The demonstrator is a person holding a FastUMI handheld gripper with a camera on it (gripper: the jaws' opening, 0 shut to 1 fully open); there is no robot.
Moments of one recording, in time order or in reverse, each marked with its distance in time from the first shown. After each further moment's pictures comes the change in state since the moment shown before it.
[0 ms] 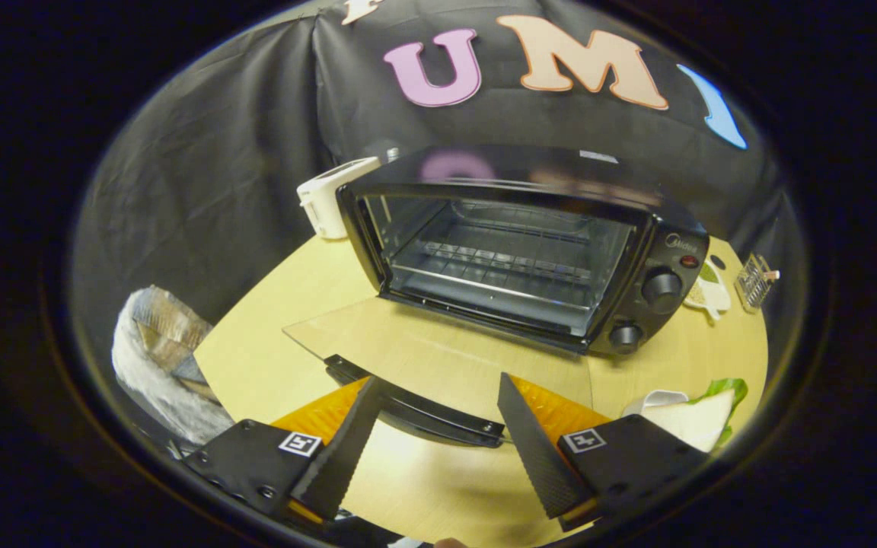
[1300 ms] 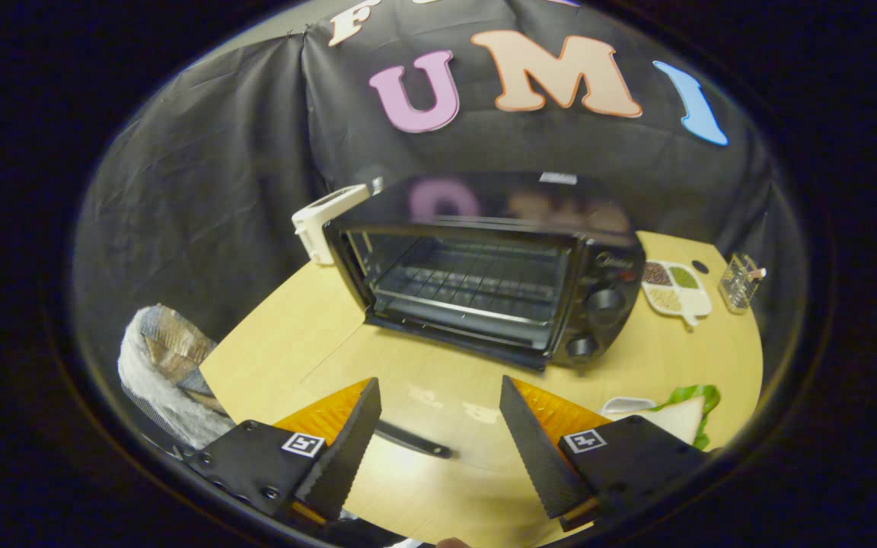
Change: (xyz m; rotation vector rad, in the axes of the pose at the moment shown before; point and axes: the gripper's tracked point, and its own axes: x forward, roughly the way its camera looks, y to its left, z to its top) arm -0.046 -0.056 0.043 0.080 -0.154 -0.041
